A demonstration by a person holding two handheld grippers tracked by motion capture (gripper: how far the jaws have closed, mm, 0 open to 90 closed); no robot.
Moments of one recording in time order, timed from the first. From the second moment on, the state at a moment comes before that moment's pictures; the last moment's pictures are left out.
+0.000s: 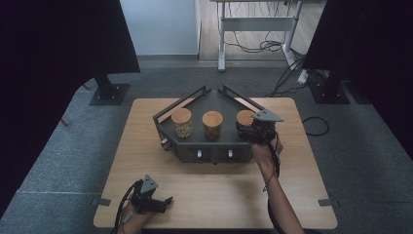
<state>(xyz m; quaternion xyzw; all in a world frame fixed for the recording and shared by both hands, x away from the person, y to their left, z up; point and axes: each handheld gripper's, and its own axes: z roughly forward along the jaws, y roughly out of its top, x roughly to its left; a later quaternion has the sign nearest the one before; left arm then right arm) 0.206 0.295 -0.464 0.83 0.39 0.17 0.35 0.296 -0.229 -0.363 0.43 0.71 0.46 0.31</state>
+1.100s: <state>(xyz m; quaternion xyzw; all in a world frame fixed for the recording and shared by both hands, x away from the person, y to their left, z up) 0.206 0.295 -0.464 0.83 0.39 0.17 0.35 0.298 -0.239 -0.370 0.42 0.72 0.46 0.30</state>
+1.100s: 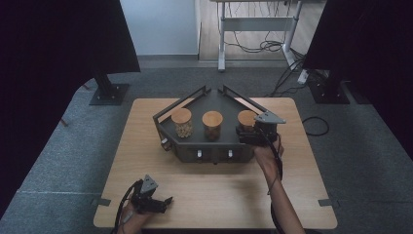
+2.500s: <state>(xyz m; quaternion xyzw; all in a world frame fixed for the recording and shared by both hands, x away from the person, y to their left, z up) 0.206 0.295 -0.463 0.83 0.39 0.17 0.35 0.267 -0.254 -0.368 0.40 0.71 0.49 0.31</state>
